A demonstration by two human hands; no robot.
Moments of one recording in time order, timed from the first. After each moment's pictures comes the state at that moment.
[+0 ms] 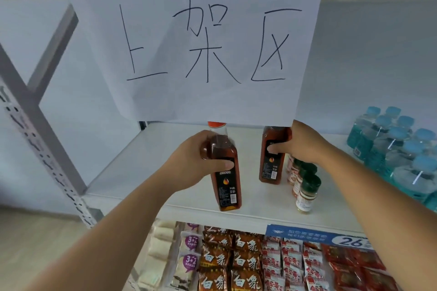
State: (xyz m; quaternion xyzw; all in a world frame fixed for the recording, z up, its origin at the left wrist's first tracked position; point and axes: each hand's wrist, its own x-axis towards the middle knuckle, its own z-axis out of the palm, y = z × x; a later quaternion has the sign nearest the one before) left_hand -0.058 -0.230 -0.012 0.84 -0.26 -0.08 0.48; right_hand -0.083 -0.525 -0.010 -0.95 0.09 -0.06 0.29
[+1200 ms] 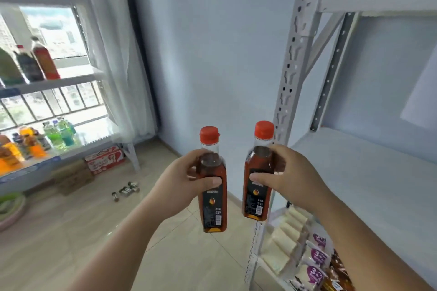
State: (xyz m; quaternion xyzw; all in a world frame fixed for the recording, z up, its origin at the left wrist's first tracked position) left_hand -0.229 0.208 -0.025 0.87 0.04 0.10 0.48; right_hand -0.139 -0.036 -0.009 -0.88 -0.22 0.02 0.41
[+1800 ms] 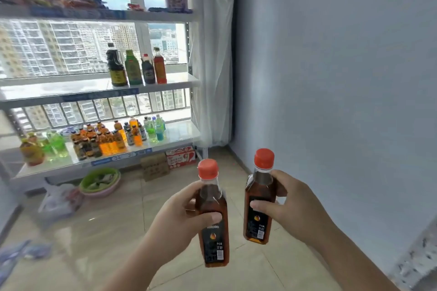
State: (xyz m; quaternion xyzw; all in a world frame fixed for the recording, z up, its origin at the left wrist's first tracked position) left_hand -0.331 0.427 -0.045 0.81 0.22 0.17 0.51; right_hand -0.149 0.238 -0.027 -0.83 -0.39 0.09 0.40
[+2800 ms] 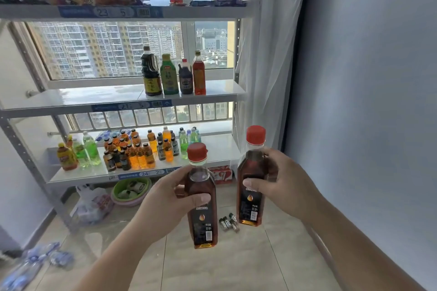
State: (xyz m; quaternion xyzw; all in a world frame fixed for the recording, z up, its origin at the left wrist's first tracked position) left_hand -0.133 0.719 -0.024 0.78 0.36 0.27 0.43; right_hand 0.102 0.590 -0.006 -0.74 -0.52 0.12 0.41
